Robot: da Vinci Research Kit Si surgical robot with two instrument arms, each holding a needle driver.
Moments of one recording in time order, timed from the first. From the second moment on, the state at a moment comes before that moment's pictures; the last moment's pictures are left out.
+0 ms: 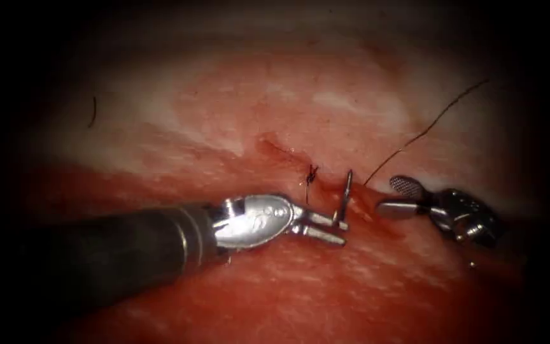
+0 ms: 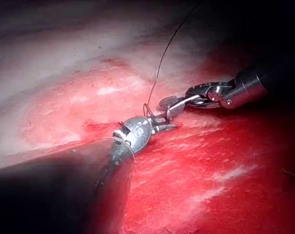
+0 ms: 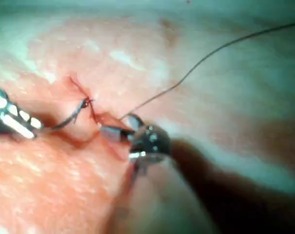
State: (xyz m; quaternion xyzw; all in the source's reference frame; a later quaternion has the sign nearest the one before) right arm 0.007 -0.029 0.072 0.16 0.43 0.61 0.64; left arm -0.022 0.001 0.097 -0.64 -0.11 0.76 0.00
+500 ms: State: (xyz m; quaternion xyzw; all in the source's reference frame) right arm 0.007 -0.027 0.069 0.18 0.44 0.64 0.60; left arm -0.023 0.008 0.098 -0.62 -0.02 0.78 0.02
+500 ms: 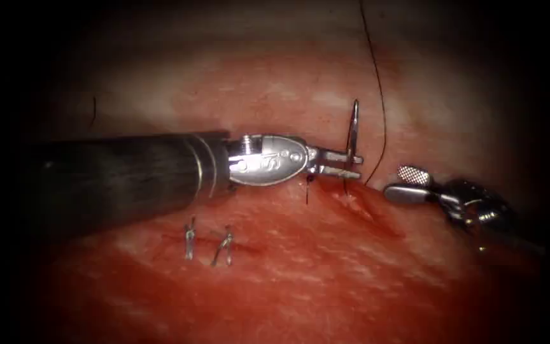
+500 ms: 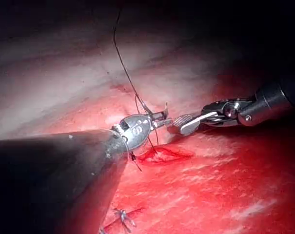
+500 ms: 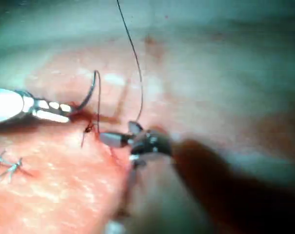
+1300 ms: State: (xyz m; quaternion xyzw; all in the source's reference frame) right arm 0.007 -0.025 0.069 0.33 0.44 0.64 0.54; left arm -0.025 0.001 0.100 -0.64 0.01 0.76 -0.07
